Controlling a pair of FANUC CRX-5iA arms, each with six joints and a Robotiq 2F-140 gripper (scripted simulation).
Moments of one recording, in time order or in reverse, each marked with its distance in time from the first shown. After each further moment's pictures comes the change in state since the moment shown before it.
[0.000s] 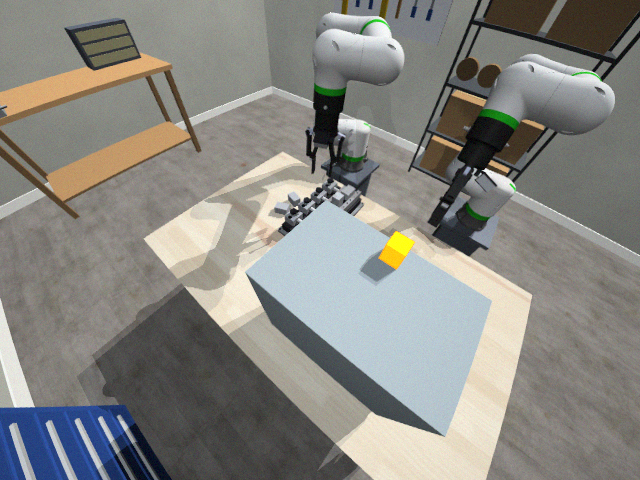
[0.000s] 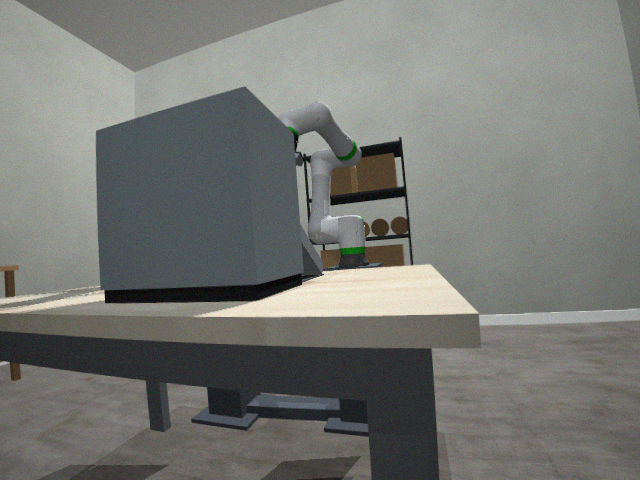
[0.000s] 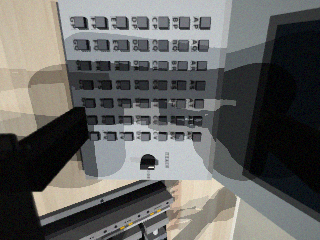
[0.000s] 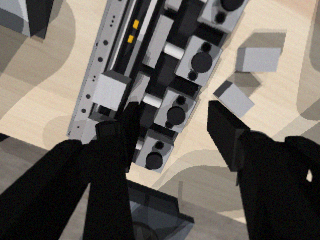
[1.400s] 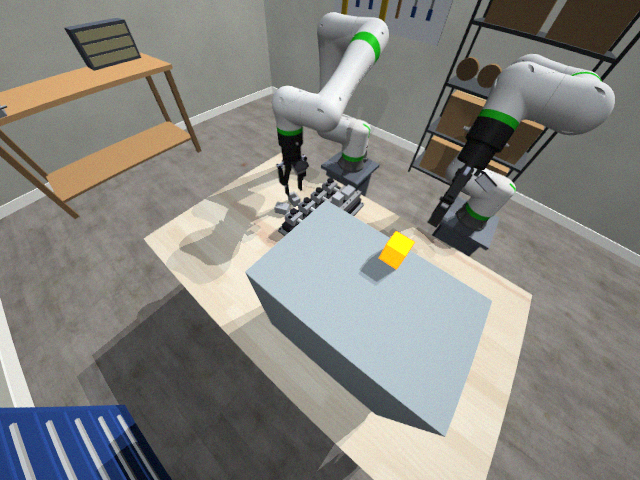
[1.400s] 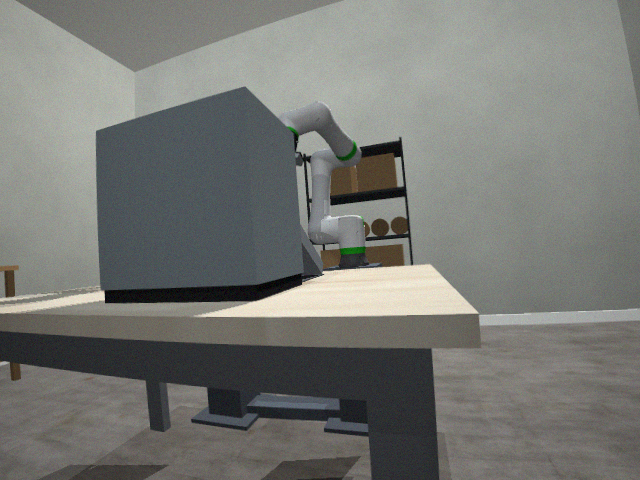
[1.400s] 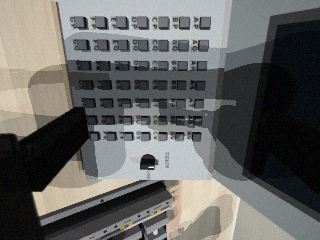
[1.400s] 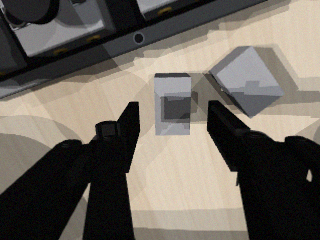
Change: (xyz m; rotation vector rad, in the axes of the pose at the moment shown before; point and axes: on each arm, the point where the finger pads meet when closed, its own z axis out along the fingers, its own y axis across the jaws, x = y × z) left arm 0.000 0.000 0.000 0.000 0.000 0.000; right arm -0.035 0.128 0.163 0.029 0.006 -0.831
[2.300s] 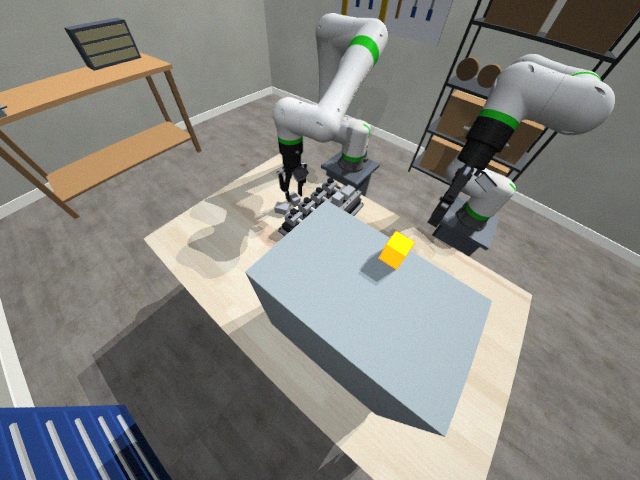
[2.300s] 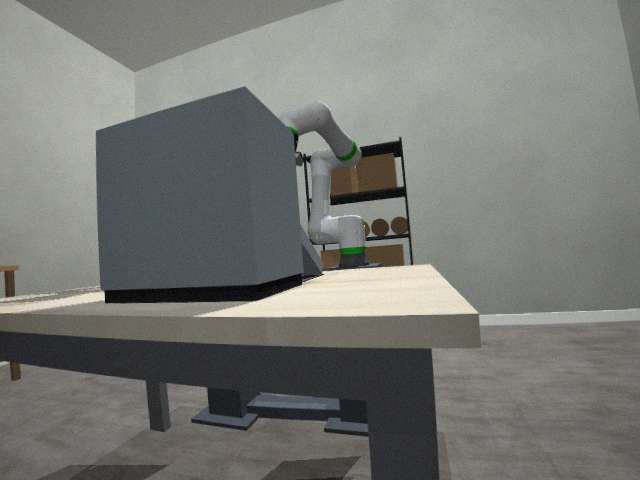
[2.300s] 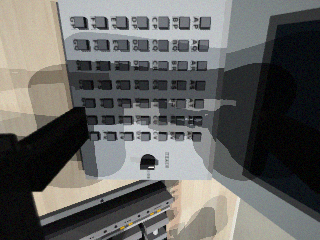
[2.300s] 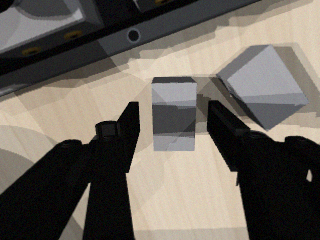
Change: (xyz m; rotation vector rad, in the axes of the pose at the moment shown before) left arm 0.000 0.000 0.000 0.000 0.000 0.000; right arm 0.000 0.001 0.035 -0.001 0.000 0.000
